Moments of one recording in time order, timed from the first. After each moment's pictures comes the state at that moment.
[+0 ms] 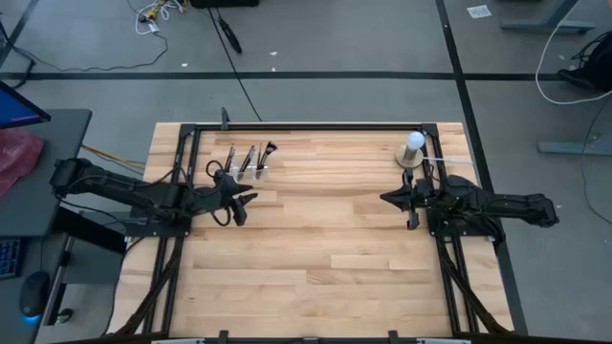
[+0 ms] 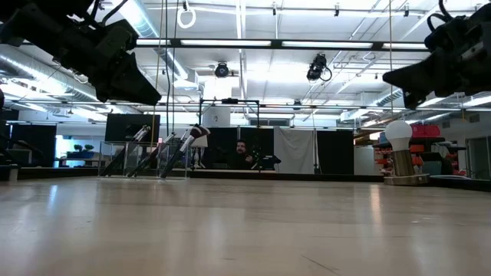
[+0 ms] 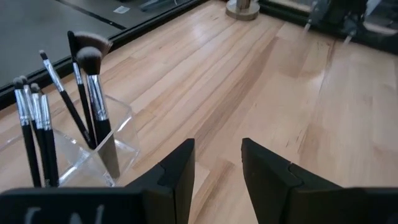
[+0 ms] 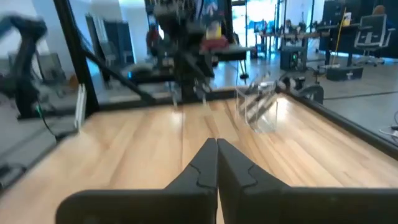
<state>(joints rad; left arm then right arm) -0.15 0.84 0.36 -0.05 -0.58 -0.44 -0.07 0.06 0.02 0.03 -0.04 0.09</state>
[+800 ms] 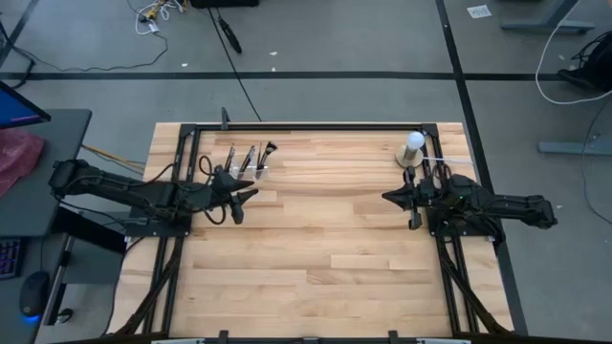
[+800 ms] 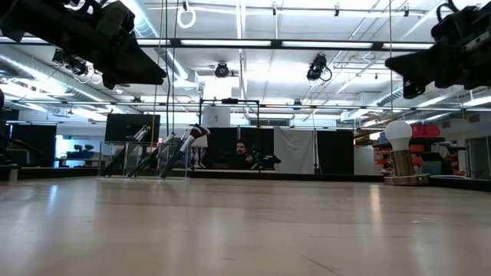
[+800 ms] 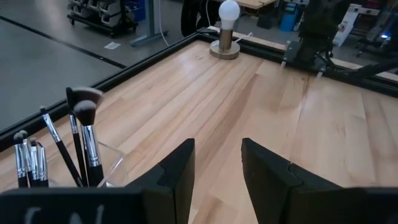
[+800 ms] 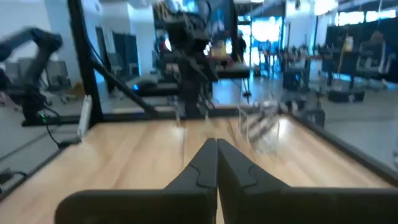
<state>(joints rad) -0.15 0.77 0.36 0.06 -0.58 -0.33 -0.08 0.04 0.02 0.06 -0.07 0.04</state>
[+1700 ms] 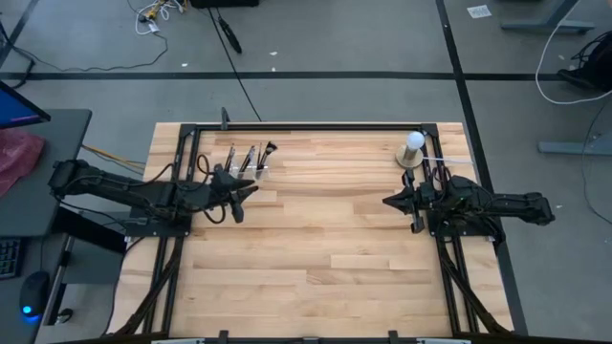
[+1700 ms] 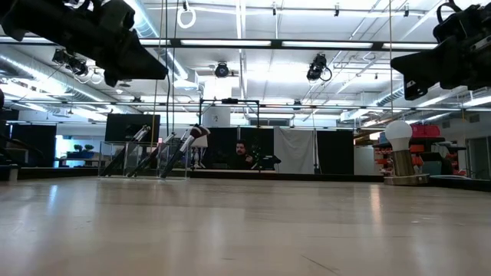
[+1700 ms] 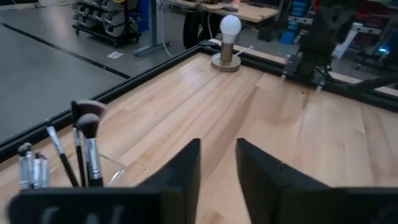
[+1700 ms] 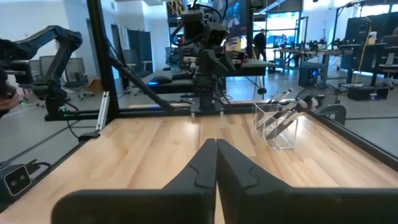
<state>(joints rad) -0.15 0.77 0.36 0.10 -0.61 -0.32 -0.03 0.00 0.02 0.02 -0.09 0.04</state>
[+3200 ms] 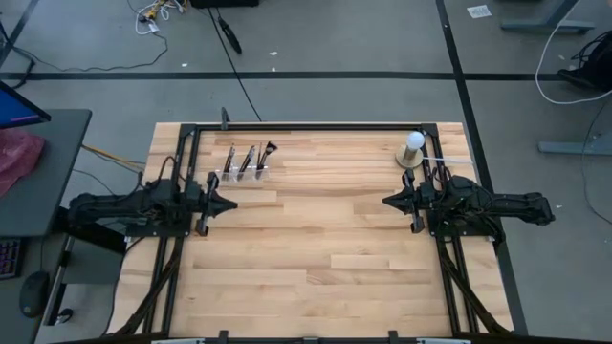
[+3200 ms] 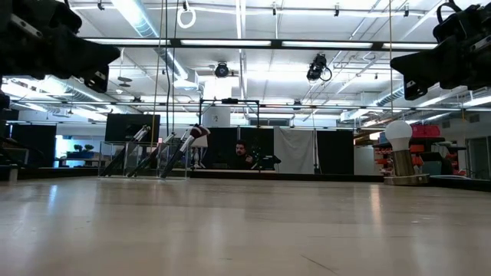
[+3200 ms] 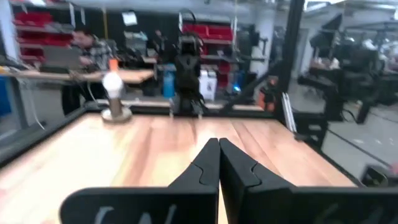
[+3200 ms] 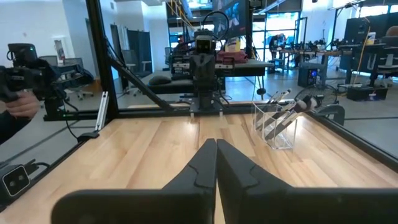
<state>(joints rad) 0.02 0.00 0.01 0.08 0.06 -0.07 -0.03 0.00 0.02 0.03 -0.09 0.04</state>
